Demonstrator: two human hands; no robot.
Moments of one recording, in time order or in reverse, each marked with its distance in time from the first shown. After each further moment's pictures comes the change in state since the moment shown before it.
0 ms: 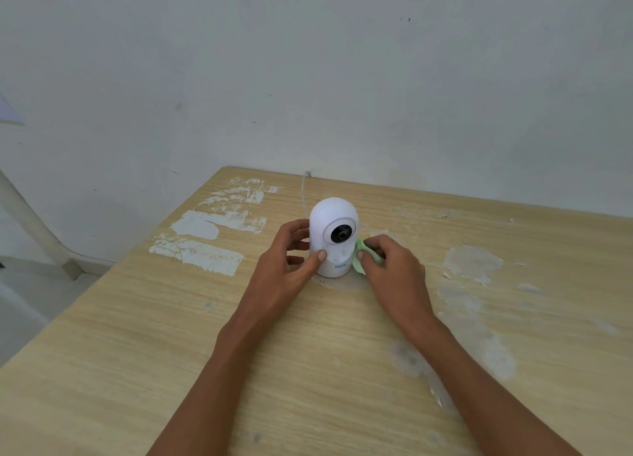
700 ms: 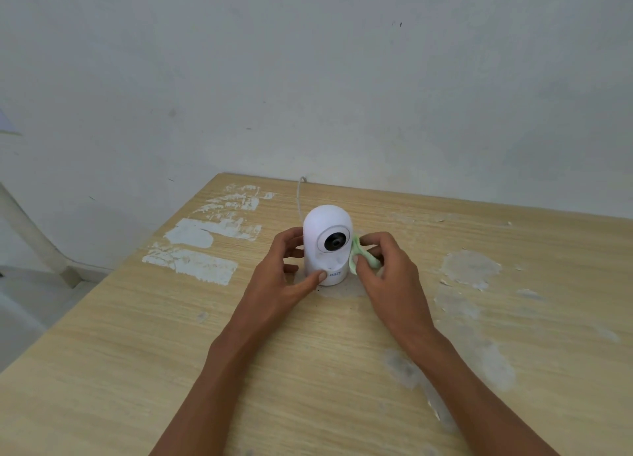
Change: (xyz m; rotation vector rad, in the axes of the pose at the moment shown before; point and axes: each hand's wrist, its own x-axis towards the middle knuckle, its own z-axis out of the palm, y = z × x) left_hand 0.001 -0.006 0.000 0.078 -0.036 0.031; right_hand -0.002 0.006 0.002 0.138 0.032 -0.104
